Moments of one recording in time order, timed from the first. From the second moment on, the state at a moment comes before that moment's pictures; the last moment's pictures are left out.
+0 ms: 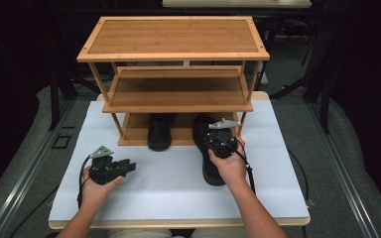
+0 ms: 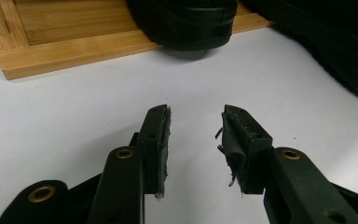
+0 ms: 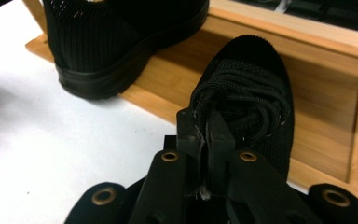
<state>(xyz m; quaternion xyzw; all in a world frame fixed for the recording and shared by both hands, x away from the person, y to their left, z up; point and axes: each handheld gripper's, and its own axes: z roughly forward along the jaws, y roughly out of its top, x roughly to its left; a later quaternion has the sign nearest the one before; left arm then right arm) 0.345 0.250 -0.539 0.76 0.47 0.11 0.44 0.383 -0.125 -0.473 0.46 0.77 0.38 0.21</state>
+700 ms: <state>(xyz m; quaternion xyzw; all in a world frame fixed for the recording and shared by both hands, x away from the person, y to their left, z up) 0.343 0.248 -0.539 0.76 0.47 0.10 0.44 0.314 -0.148 -0.476 0.48 0.74 0.40 0.25</state>
